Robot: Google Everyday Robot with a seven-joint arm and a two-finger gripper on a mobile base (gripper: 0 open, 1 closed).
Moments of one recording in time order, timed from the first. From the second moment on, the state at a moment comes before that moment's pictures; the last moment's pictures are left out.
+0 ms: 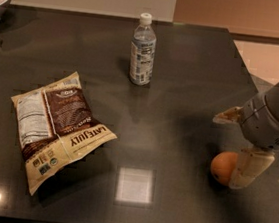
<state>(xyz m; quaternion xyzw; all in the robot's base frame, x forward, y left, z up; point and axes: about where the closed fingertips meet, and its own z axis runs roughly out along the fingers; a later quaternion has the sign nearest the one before) 0.414 -0.201 0.855 -0.73 0.67 0.04 0.13</state>
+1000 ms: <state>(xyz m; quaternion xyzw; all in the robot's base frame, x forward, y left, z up) 0.409 -0.190 0.887 -0.75 0.64 0.04 0.17</state>
